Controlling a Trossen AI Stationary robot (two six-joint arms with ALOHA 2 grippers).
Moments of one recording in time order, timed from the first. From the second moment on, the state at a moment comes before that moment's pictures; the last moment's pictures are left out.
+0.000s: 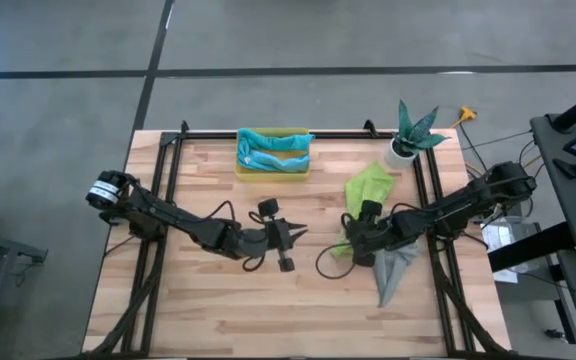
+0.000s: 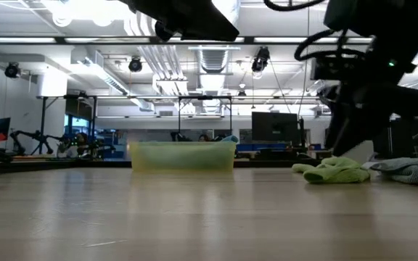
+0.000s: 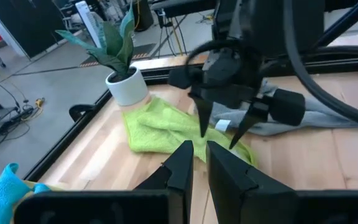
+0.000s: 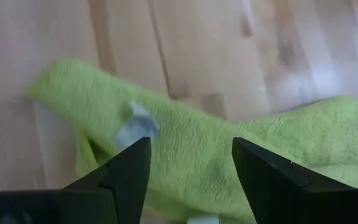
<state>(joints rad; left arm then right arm) -0.32 1.62 1.02 0.28 -0.66 0.01 0.31 1.42 0.68 -0.49 0.44 0.37</state>
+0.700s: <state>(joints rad) -0.33 1.56 1.02 0.10 -0.69 0.06 0.38 1.42 0.59 -0.28 0.44 0.23</state>
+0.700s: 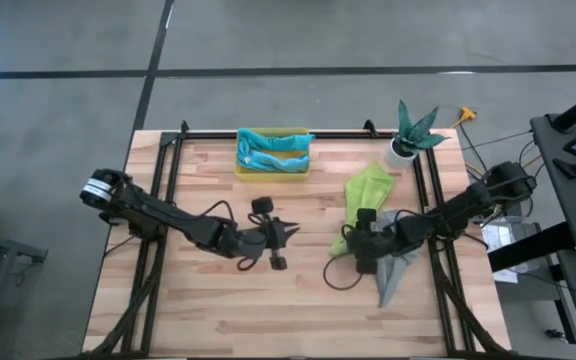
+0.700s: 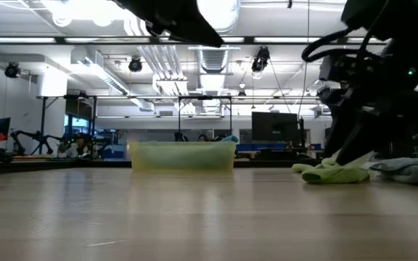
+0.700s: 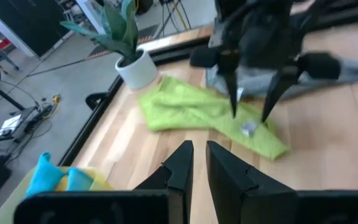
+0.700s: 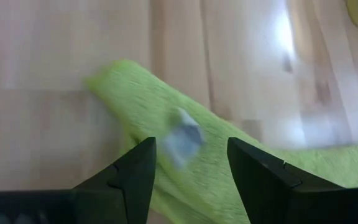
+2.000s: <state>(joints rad) -0.33 1.53 1.02 0.00 -0.69 0.11 0.46 1.67 0.74 -0.23 0.59 -0.03</state>
